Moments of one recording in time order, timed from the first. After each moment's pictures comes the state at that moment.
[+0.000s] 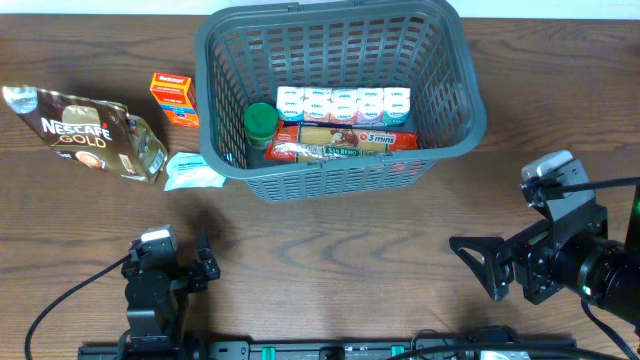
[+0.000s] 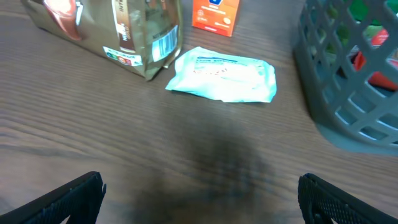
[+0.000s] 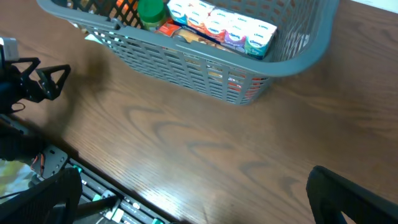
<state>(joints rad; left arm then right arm) -0.01 0.01 0.16 -0.67 -0.11 -0.15 0.09 1.05 1.88 -1.69 -0.34 -0.22</state>
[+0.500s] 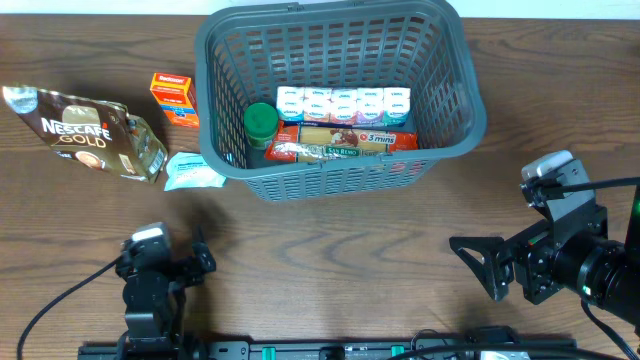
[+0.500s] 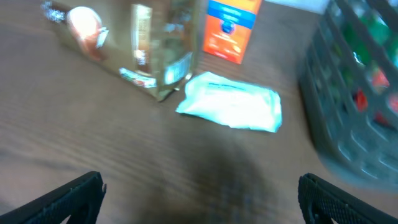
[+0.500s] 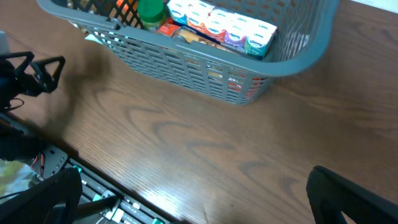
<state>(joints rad) -0.01 0.01 0.16 -0.60 -0.17 -0.25 0.09 1.05 1.88 -1.69 -0.34 -0.22</state>
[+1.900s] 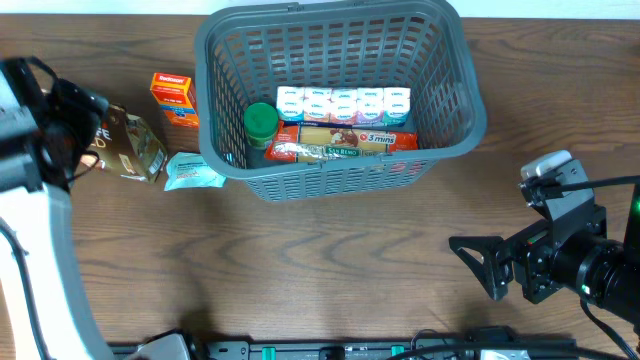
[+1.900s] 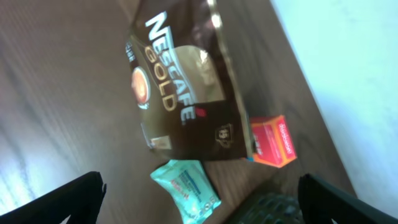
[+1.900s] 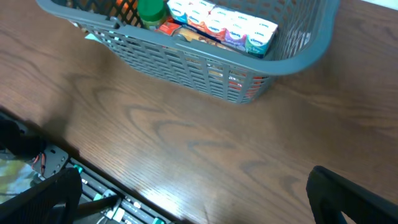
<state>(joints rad) 0.34 1.38 1.52 -1.05 -0.05 -0.80 0.09 1.05 1.87 -1.69 -0.34 -0.21</state>
